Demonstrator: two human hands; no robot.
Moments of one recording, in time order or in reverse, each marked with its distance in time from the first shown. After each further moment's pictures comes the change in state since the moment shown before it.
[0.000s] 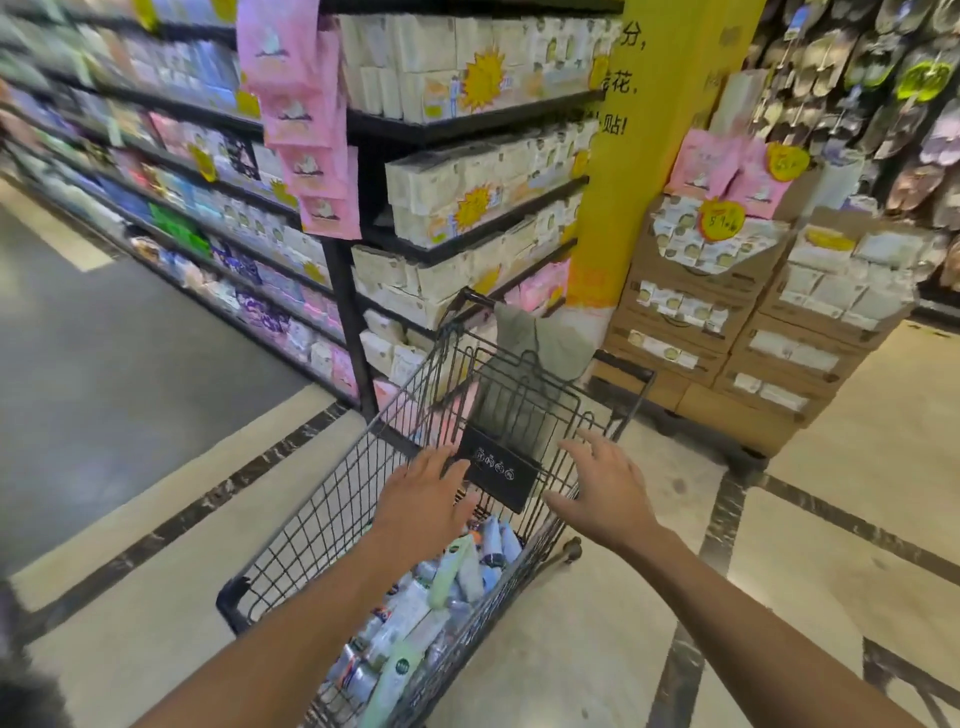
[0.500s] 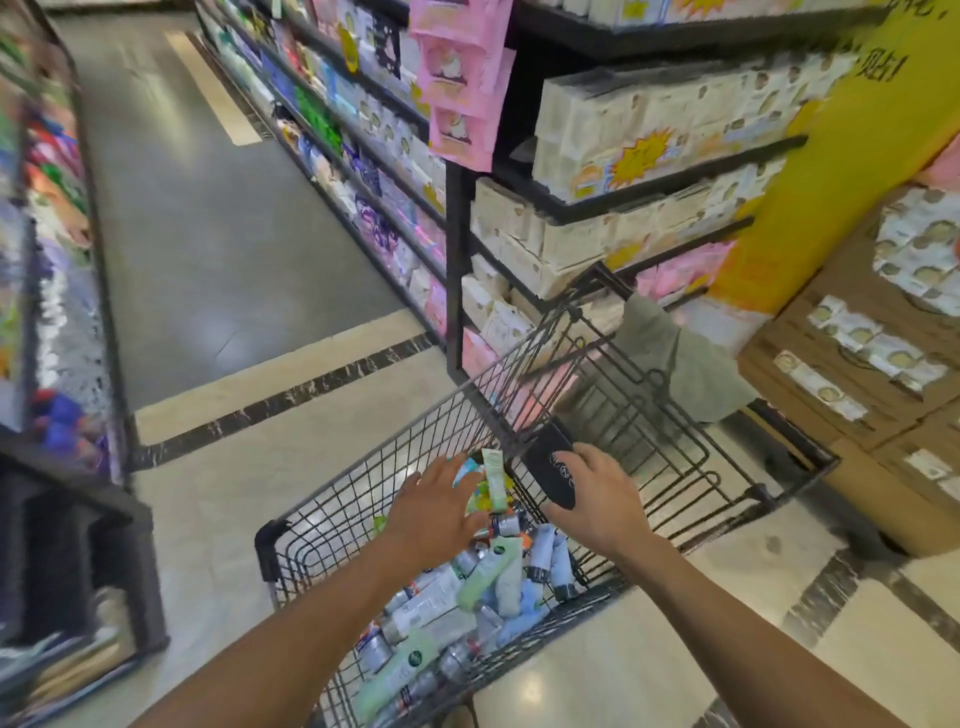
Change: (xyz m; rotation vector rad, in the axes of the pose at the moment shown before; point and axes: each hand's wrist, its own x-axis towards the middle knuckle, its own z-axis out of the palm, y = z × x) left_hand 0.051 -0.086 0.067 -0.124 -0.140 -0.252; right_hand 0.164 -0.047 0.105 -0.063 -0.348 -0.302
